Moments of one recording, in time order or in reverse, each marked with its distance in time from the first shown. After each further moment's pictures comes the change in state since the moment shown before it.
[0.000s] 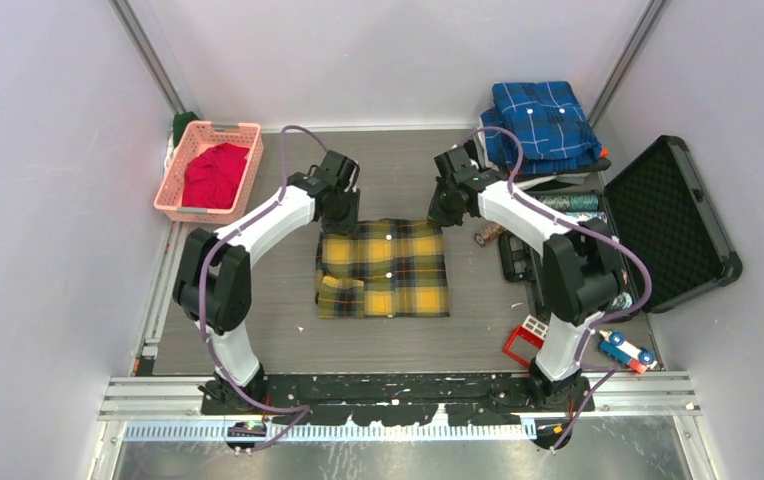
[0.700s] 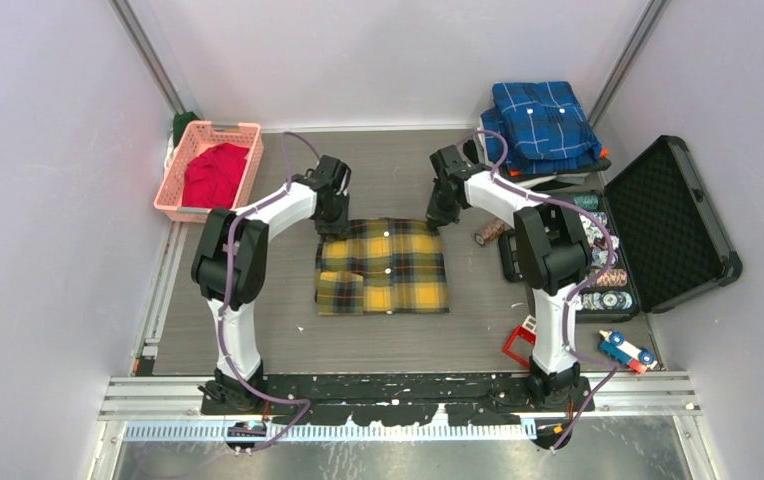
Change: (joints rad) left arm 0.108 0.200 0.013 0.091 -0.023 0.049; right arm -0.053 0.275 0.141 -0.007 -0.008 -0.035
